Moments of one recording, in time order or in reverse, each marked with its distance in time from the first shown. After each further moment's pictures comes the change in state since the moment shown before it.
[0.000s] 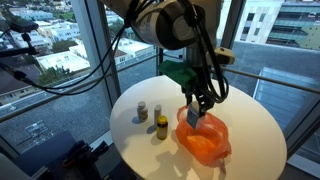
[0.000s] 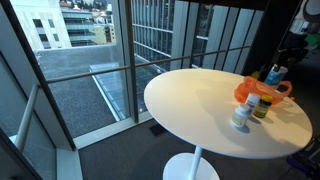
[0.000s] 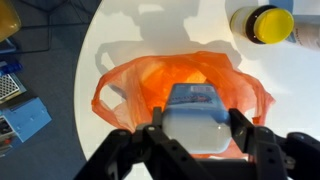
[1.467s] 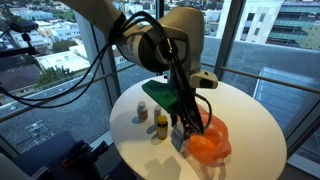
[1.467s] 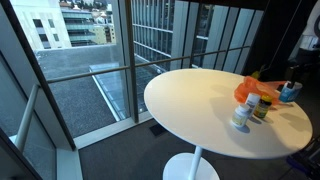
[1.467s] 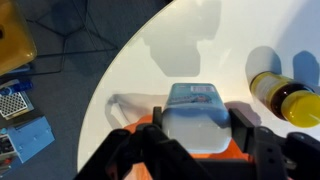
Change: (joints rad) arm -0.013 -0.058 -0.014 -0.191 -0.105 0.025 0.002
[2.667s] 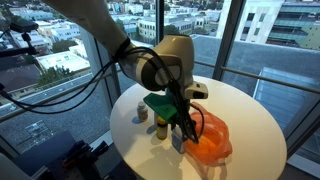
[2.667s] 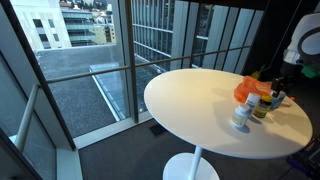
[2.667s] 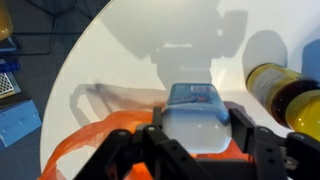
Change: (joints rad) arm 0.024 0.135 0.024 -0.022 0.006 0.204 0.001
